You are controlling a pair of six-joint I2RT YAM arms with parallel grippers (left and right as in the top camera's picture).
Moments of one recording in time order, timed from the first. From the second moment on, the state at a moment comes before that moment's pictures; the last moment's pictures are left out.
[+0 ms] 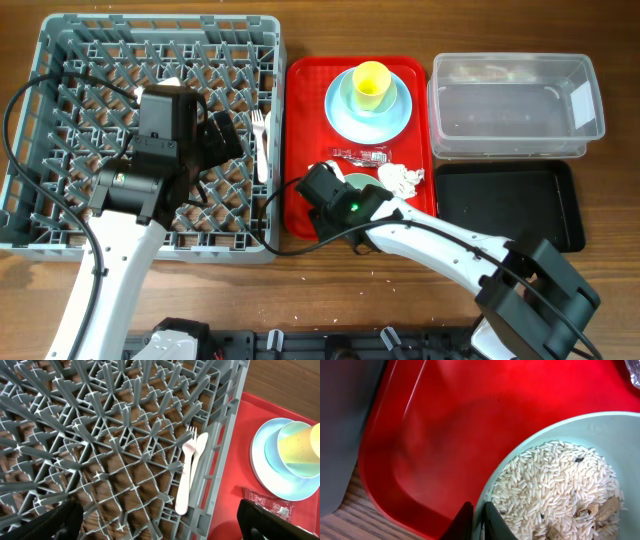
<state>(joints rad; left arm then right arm) -0.19 1.22 1.18 -0.87 -0.16 -0.50 0.87 1.70 0.99 -0.54 0.10 0.43</state>
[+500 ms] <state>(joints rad) -0.19 1.22 1.18 -0.87 -0.16 -0.50 0.87 1.69 1.00 -0.58 0.14 0.46</state>
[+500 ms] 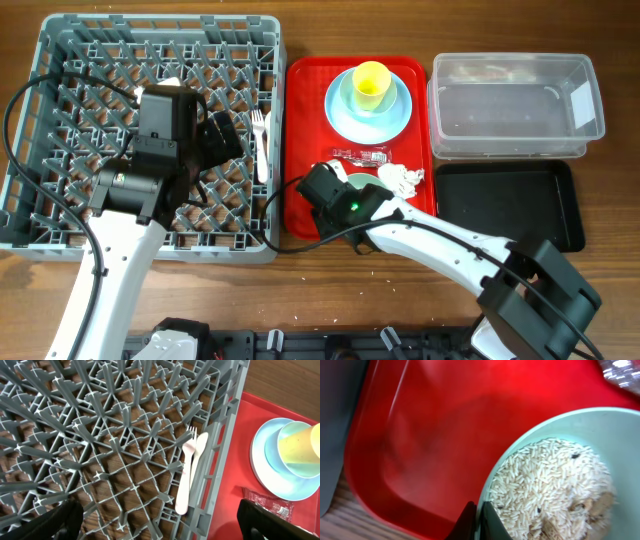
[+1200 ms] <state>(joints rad) -0.19 1.22 1.18 -0.87 -0.16 -0.50 0.38 1.43 1.19 -1.16 0.34 0.58</state>
